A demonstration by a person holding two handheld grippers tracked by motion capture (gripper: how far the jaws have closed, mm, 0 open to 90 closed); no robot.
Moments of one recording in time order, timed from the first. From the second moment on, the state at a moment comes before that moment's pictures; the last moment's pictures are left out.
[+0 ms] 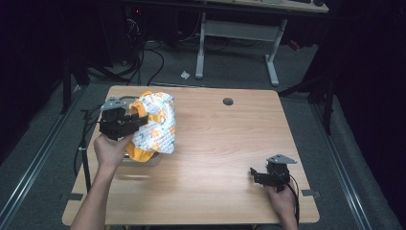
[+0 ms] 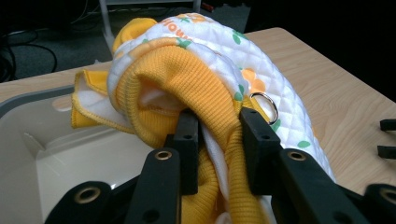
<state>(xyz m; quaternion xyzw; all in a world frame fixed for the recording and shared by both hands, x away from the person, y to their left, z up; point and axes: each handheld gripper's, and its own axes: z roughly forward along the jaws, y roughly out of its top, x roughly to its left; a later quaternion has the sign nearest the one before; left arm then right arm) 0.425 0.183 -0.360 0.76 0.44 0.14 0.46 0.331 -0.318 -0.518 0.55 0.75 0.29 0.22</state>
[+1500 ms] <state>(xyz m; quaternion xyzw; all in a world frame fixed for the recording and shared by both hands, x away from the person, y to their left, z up) 0.464 0.213 -0.404 0.77 0.49 0.12 0.39 0.331 -0.318 -0.518 0.55 0.75 0.29 0.22</state>
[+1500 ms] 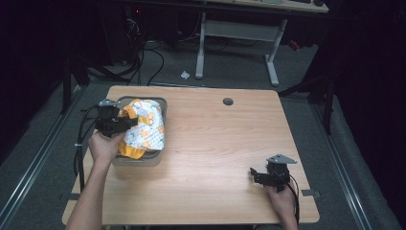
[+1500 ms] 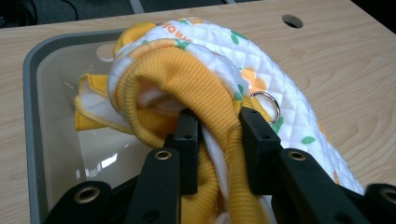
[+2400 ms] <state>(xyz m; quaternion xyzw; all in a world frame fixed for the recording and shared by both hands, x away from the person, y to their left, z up) 0.482 0.208 -0.436 0.78 0.52 0.13 0.33 0.331 -0.318 -0.518 0.55 0.75 0.29 0.22</state>
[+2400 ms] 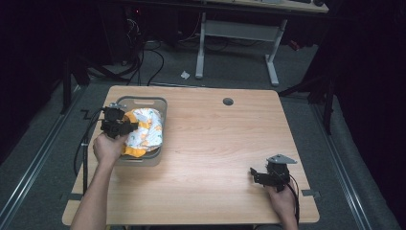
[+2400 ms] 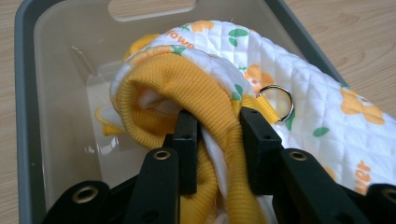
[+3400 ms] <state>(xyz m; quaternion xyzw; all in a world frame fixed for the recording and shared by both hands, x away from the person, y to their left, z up) 0.474 0.197 -0.427 0.76 0.54 0.18 0.33 0.331 -0.318 -0.518 0.55 0.75 0.29 0.22</state>
